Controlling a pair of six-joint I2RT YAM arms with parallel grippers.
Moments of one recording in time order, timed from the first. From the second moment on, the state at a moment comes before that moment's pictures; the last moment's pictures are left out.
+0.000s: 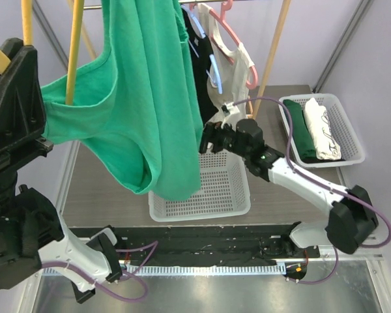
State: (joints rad) left arm 0.60 1.15 2.45 0.24 0.58 -0.97; right arm 0.66 1.36 0.98 0.21 -0.22 0.52
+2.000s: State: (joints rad) left arm 0.86 1.00 1.66 0.05 0.84 -1.04; right arm 0.63 0.87 1.01 -0.18 0.13 0.43
